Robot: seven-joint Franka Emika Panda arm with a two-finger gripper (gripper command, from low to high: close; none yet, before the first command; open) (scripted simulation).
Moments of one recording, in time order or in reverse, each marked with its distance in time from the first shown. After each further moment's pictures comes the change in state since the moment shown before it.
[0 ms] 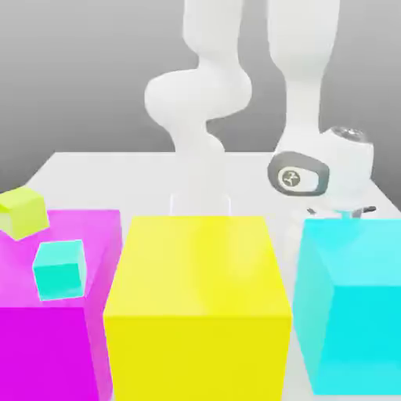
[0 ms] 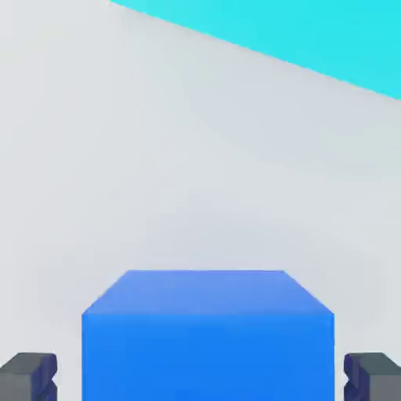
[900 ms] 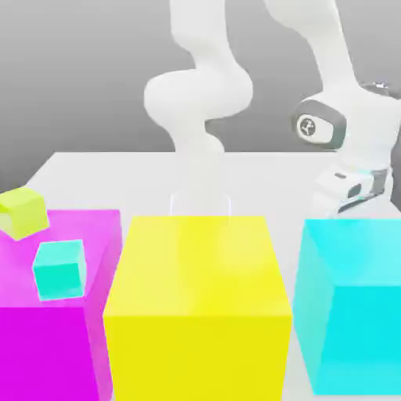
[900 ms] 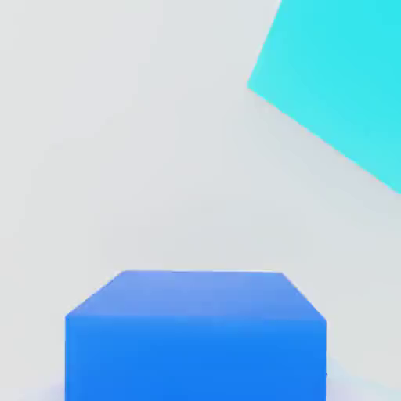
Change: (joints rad) arm -0.029 -0.310 0.246 0.036 0.617 -0.402 -0.829
